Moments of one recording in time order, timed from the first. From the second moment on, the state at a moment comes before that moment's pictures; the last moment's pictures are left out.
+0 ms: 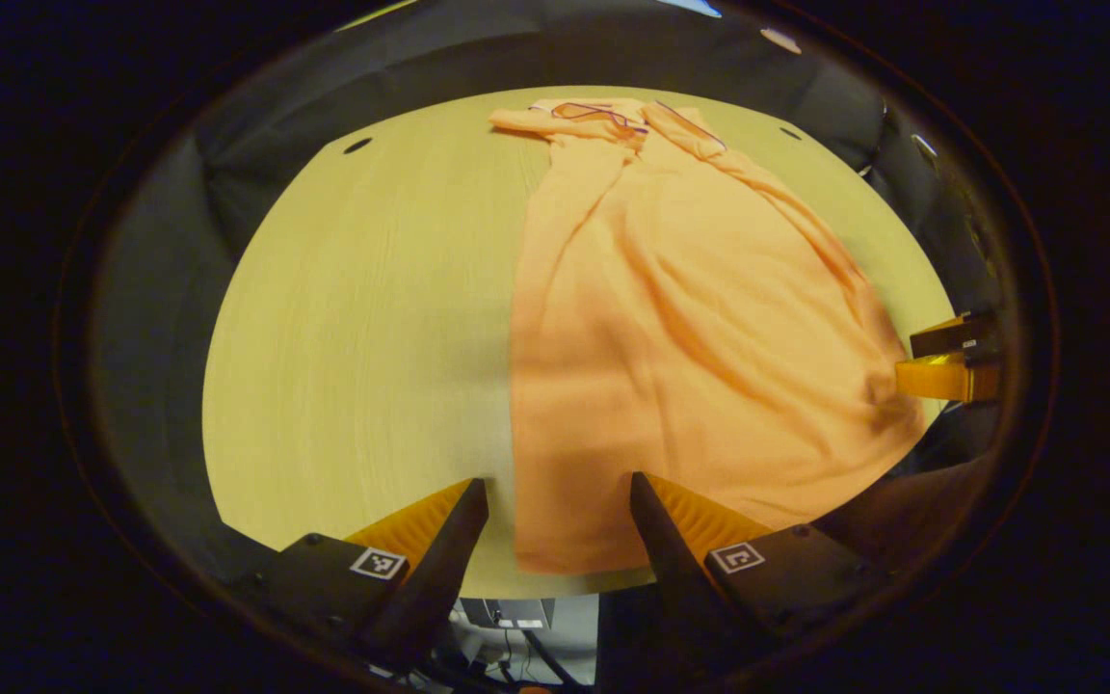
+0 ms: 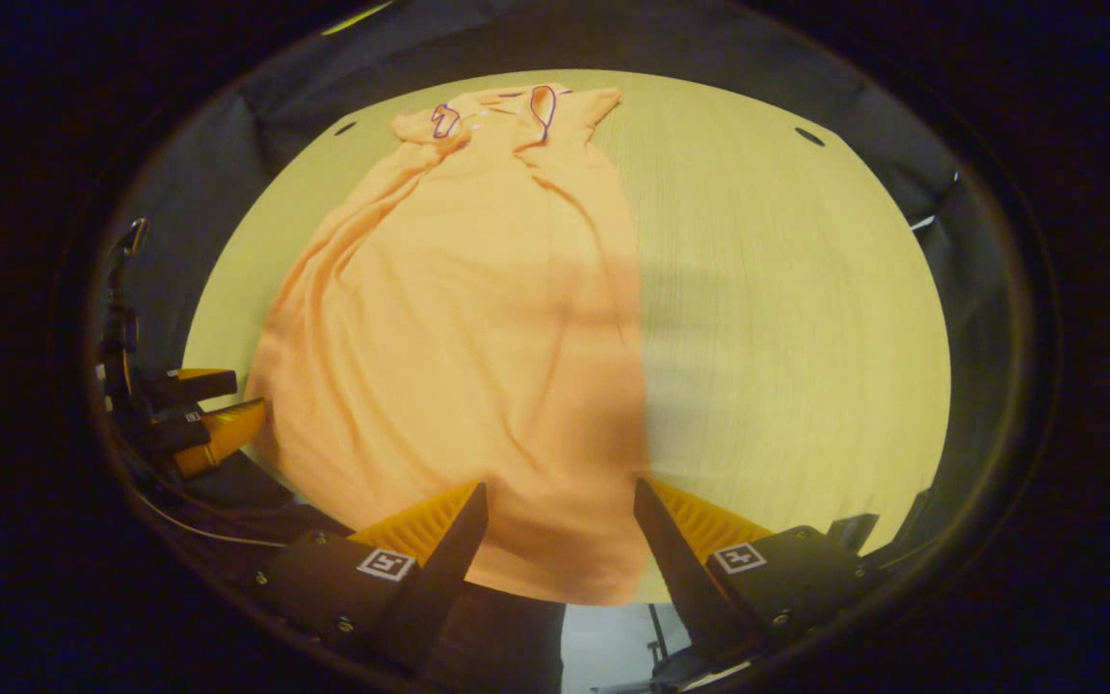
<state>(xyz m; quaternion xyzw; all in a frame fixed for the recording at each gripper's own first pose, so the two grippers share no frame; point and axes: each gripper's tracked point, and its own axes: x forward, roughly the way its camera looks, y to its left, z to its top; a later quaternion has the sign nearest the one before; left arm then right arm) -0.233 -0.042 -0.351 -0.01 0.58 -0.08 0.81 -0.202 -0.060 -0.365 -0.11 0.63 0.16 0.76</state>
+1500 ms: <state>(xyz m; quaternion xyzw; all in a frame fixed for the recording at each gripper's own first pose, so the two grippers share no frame) -0.223 -0.076 -0.355 0.02 0.62 -0.13 0.77 -0.203 -0.066 -0.385 -0.16 0.67 0.12 0.72</state>
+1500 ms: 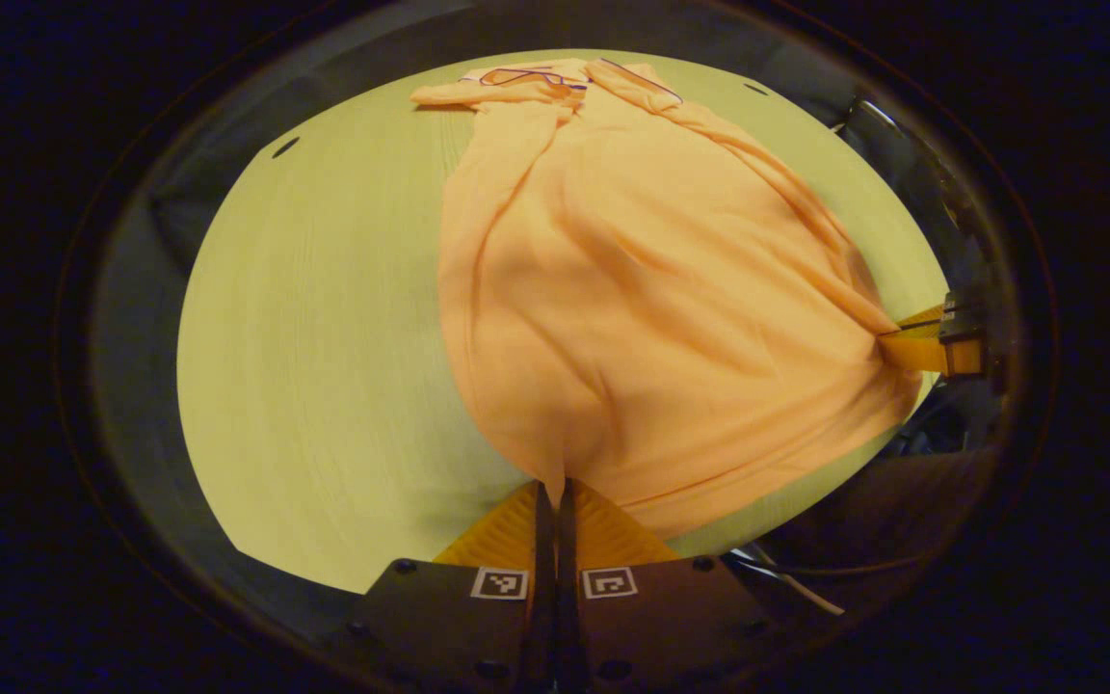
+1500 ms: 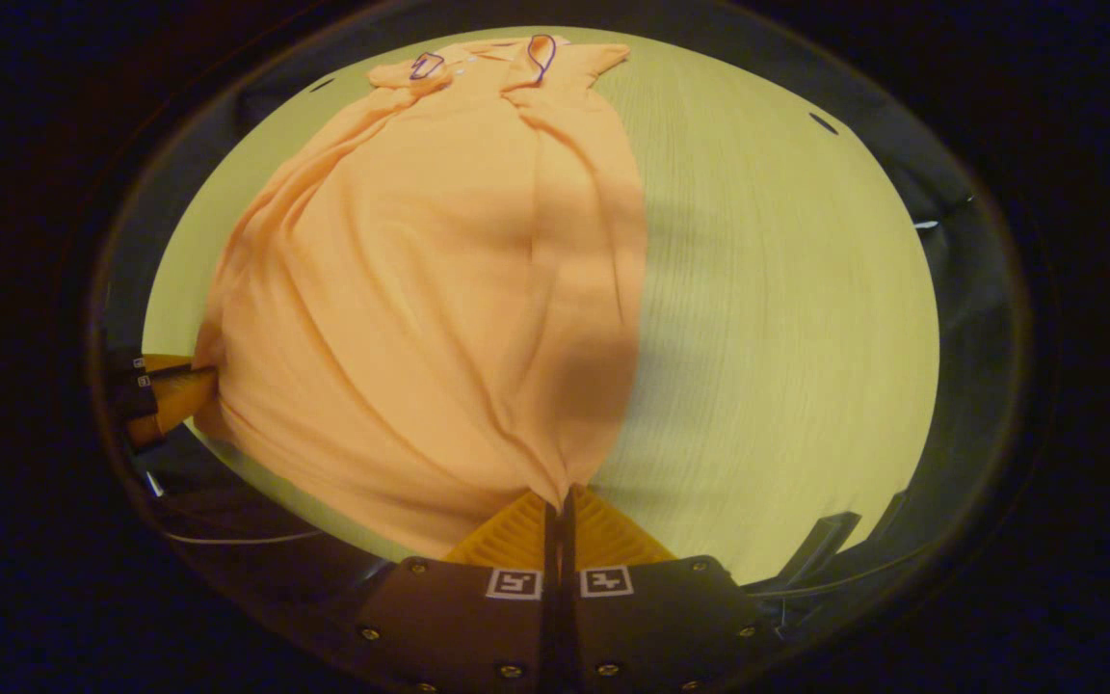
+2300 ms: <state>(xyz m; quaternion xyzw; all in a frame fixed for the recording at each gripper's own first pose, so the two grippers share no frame) -0.111 -0.054 -0.289 -0.02 0.53 -0.10 0.84 -0.097 -0.037 -0.320 -0.13 0.59 0.13 0.79</state>
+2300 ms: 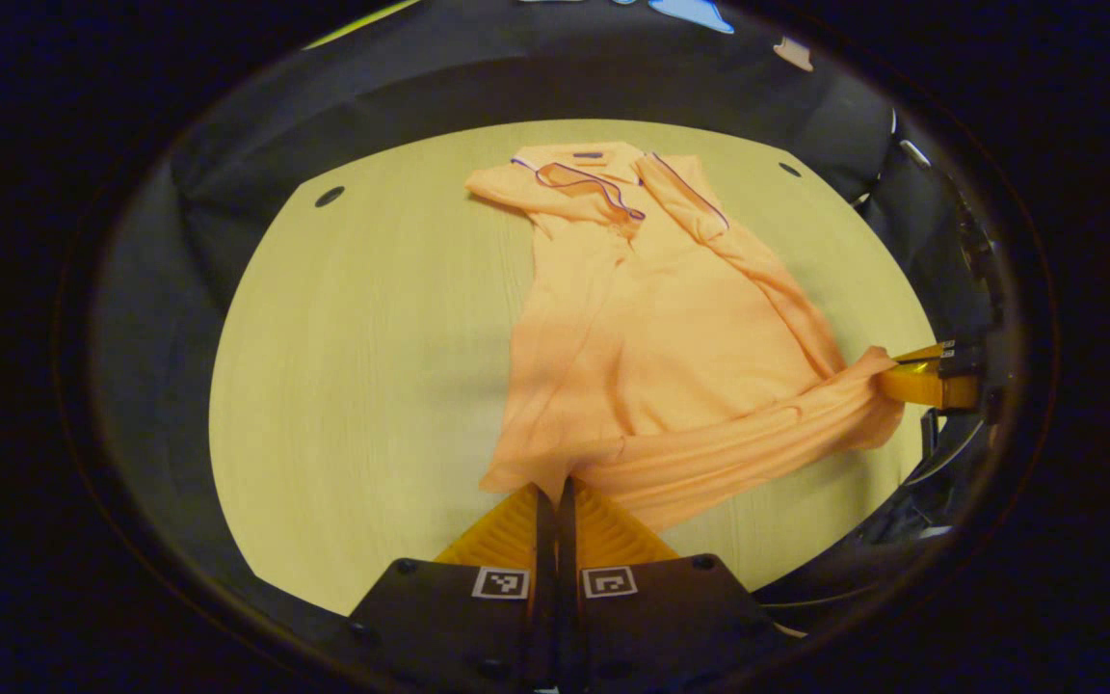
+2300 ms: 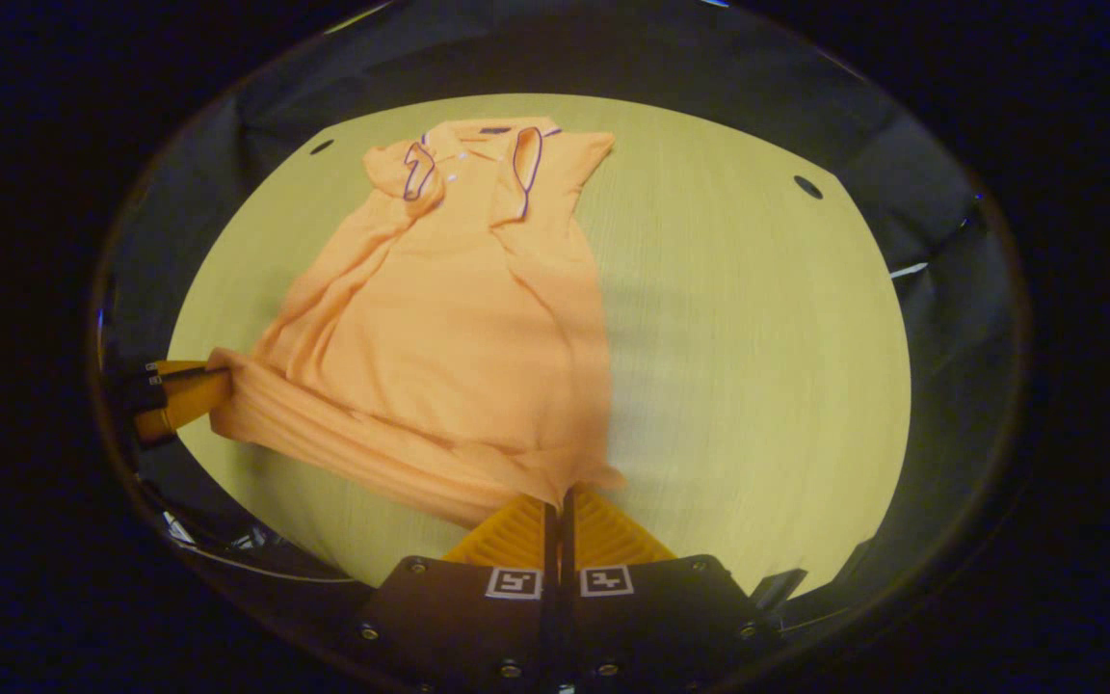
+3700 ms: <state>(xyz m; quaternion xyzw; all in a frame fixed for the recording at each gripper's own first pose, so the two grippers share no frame) 0.277 -0.008 -0.284 -0.09 0.34 0.00 0.94 0.276 0.058 -0.306 0.00 0.37 0.07 0.93</state>
